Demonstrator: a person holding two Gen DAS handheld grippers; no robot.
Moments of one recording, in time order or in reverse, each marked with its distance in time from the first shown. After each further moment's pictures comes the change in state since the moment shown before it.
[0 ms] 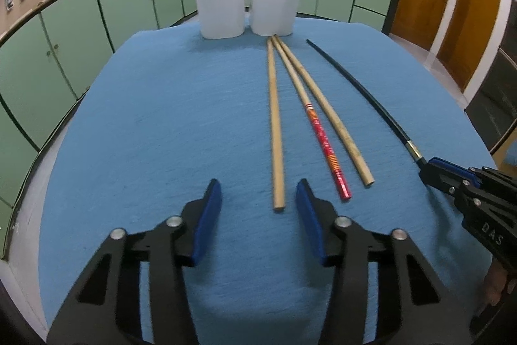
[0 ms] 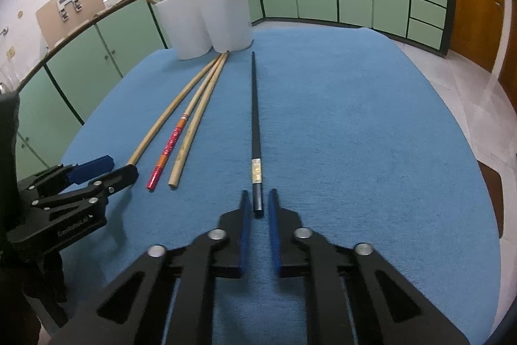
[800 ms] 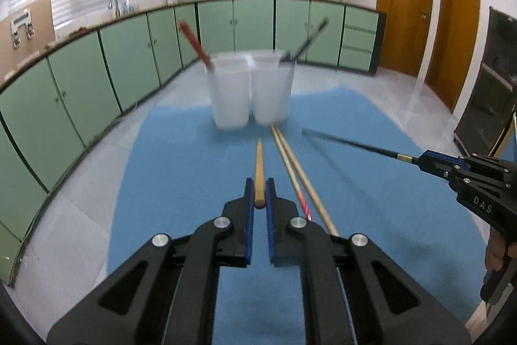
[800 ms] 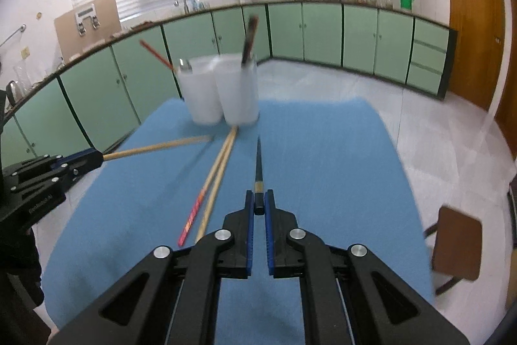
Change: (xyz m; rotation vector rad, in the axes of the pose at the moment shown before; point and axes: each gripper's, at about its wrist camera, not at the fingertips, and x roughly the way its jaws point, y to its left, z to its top) left arm -0.101 0.011 0.057 0.050 -0.226 -0.003; right arm -0.085 0.011 0.062 -0.100 -0.176 -0.012
